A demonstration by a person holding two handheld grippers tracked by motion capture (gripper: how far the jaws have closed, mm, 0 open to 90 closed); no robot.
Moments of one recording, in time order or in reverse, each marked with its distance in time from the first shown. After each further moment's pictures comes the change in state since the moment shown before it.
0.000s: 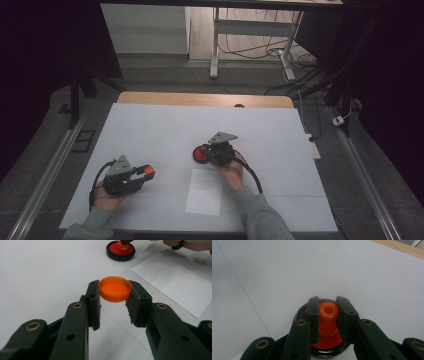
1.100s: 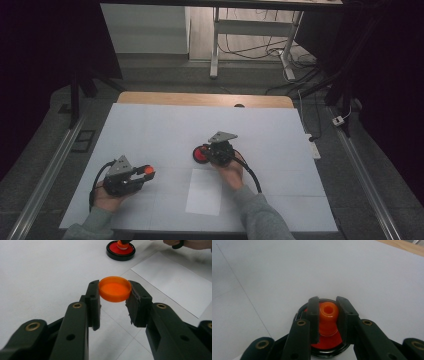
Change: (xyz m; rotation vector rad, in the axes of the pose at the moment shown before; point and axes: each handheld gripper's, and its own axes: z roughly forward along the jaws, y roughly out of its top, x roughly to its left) left arm 0.000 0.000 0.000 -0.001 0.002 -0.001; right arm -0.001 0.002 0.001 0.014 0.007 0.015
